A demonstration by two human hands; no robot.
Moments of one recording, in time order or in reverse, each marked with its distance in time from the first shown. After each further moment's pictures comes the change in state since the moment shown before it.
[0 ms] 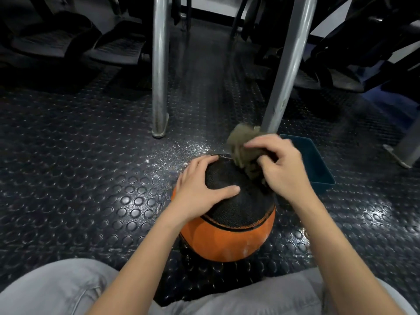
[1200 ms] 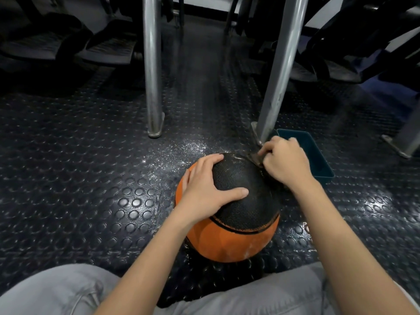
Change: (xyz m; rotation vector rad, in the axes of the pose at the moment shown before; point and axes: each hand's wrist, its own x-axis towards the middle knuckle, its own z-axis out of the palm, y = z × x) left_hand -0.001 0.012 0.014 0.026 -0.037 0.024; right_hand 0.014 0.013 -0.010 -0.425 -0.249 0.342
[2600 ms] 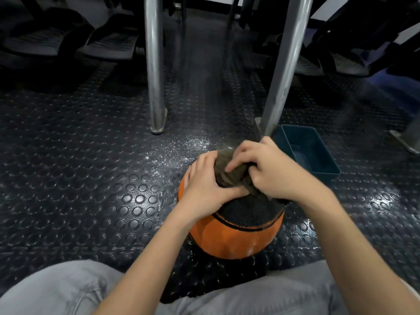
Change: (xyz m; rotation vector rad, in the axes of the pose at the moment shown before) left_hand 0.004 -0.006 0.001 0.057 0.044 0.021; right_hand -0.028 -0.035 -0.015 0.152 -0.216 -0.464
